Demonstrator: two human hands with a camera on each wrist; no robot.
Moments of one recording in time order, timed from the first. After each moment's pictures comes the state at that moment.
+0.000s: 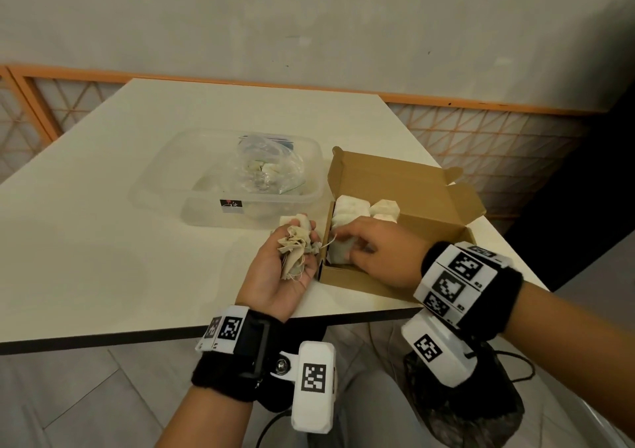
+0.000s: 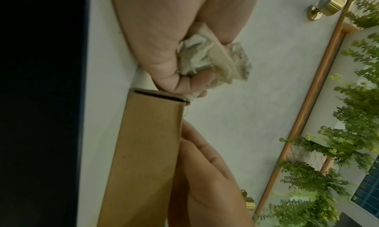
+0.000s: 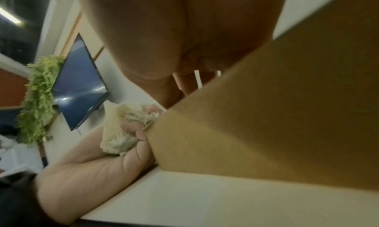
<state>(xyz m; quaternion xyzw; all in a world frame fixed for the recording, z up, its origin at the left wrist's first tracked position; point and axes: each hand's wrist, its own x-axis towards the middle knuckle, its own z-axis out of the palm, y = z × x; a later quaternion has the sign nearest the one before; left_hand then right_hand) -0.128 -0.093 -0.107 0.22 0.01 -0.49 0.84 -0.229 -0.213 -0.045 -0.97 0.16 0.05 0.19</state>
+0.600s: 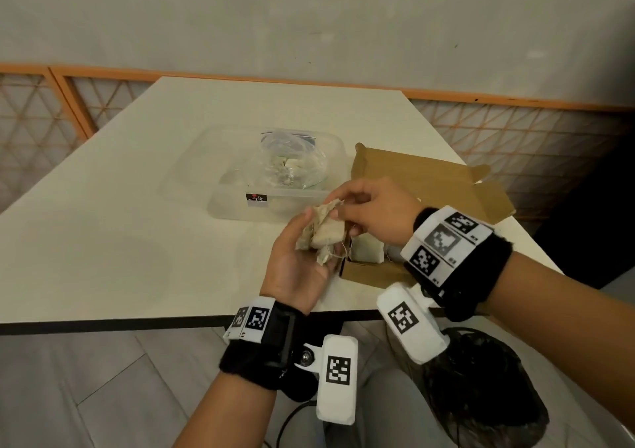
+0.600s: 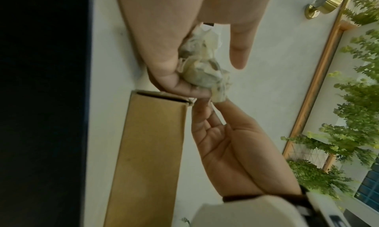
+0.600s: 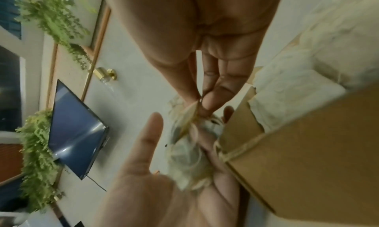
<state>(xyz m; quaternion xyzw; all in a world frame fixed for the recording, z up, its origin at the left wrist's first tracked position) -0.130 -0.088 -0.107 0.22 -0.06 -0.45 0.86 -0.185 -0.199 -0.033 -0.84 0.20 -0.08 0.50</state>
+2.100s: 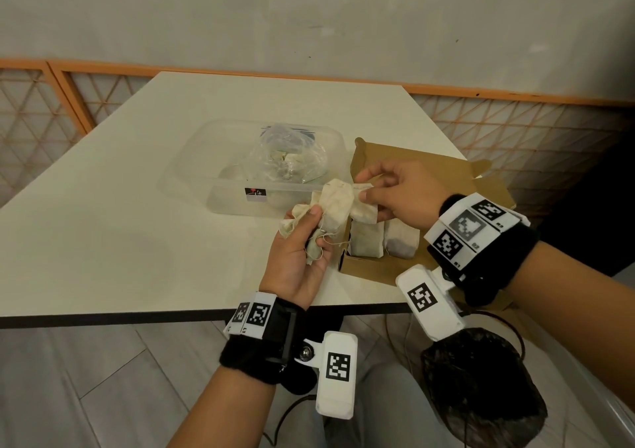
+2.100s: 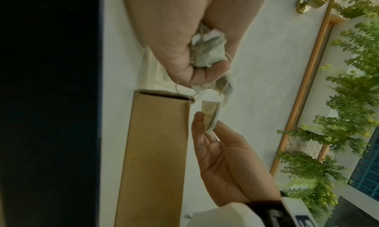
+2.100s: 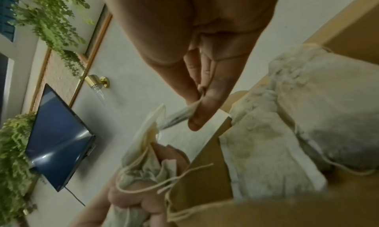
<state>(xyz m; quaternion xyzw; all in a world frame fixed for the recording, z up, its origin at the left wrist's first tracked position) -0.134 -0.091 -0.107 0.23 -0.02 -0.39 0.89 -0.194 -0.232 -0.033 -0.82 0.23 -0.13 0.51</state>
